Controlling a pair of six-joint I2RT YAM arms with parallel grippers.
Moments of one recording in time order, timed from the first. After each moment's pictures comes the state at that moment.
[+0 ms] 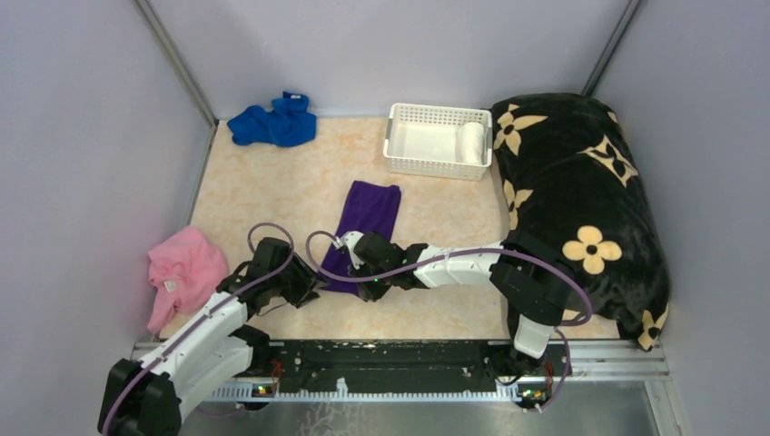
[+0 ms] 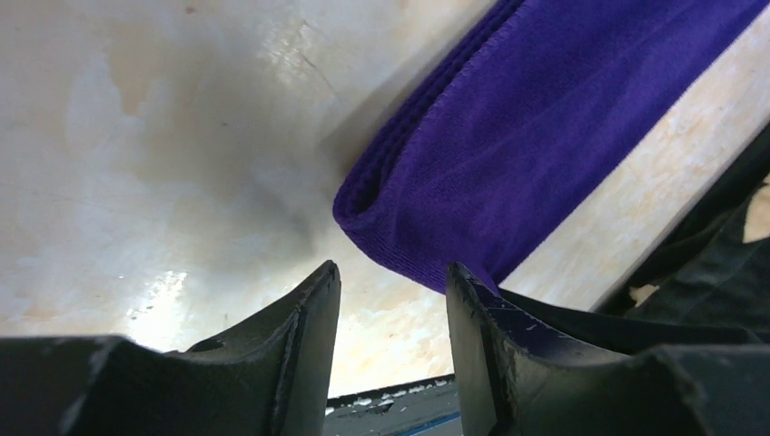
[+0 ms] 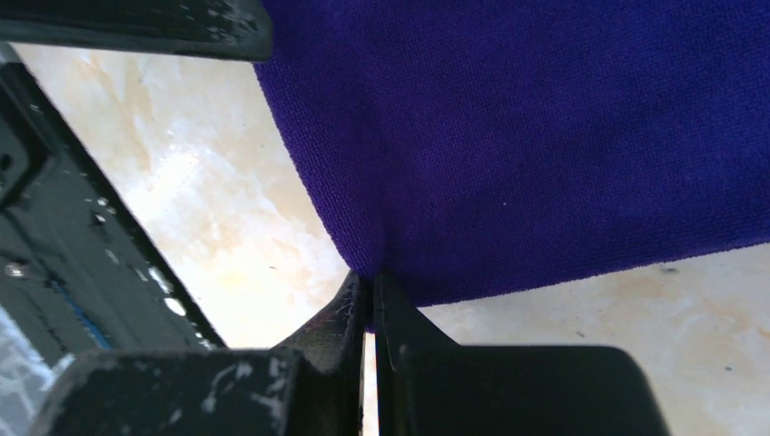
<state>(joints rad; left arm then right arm) -0.40 0.82 0.33 -0.44 0.15 -1.15 1.10 1.73 0.98 -0.15 -0.12 0.25</state>
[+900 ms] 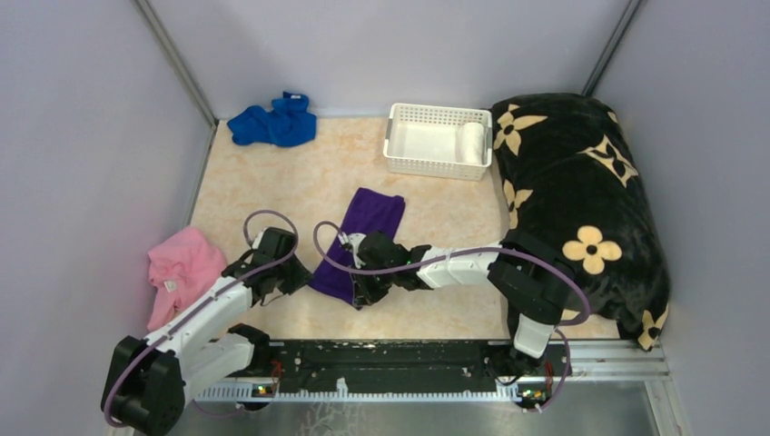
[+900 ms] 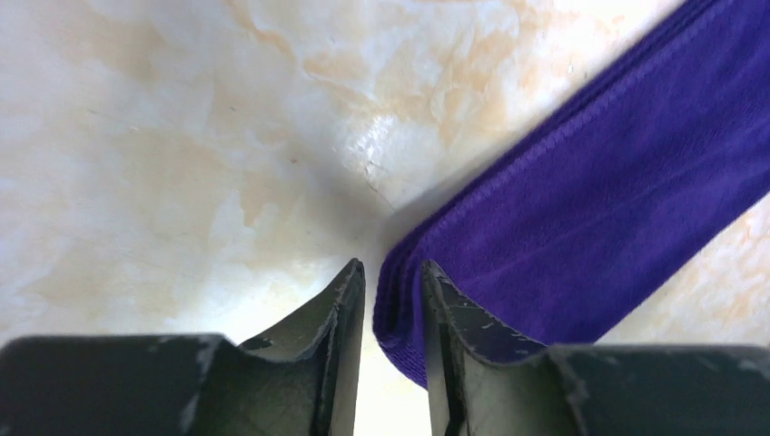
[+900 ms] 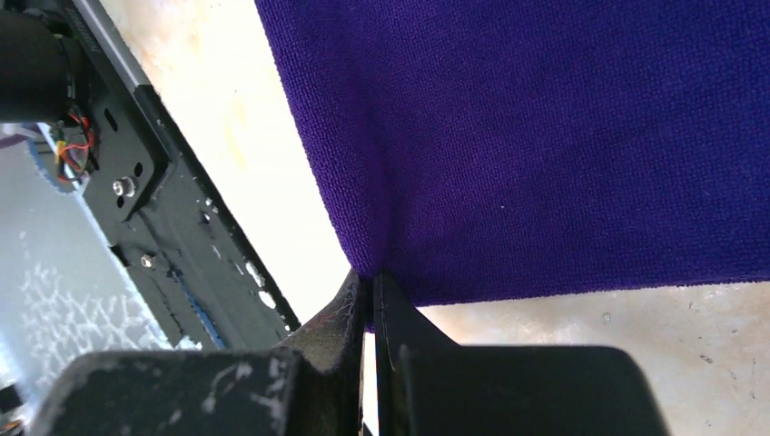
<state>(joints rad) -0.40 0.97 0.42 -0.46 -0.11 -1.03 1.09 1.73 0.92 -0.02 -0.27 0.44</state>
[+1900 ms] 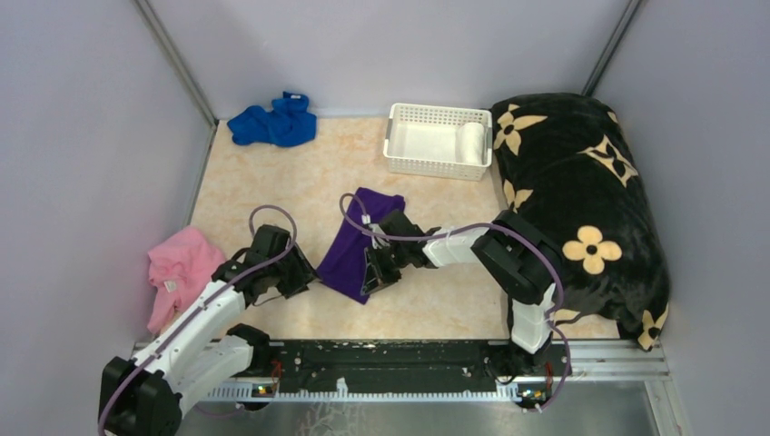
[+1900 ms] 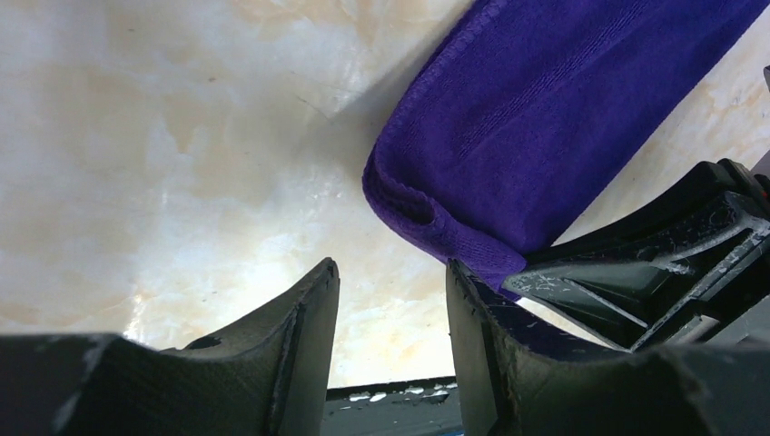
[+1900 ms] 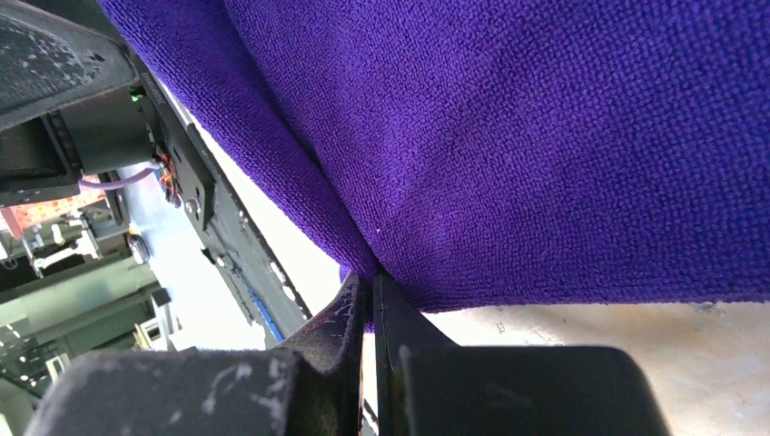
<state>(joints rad) -0.40 0.85 0.50 -0.63 0.02 -0.92 0.86 1.86 0.92 0.04 -0.62 0.61</state>
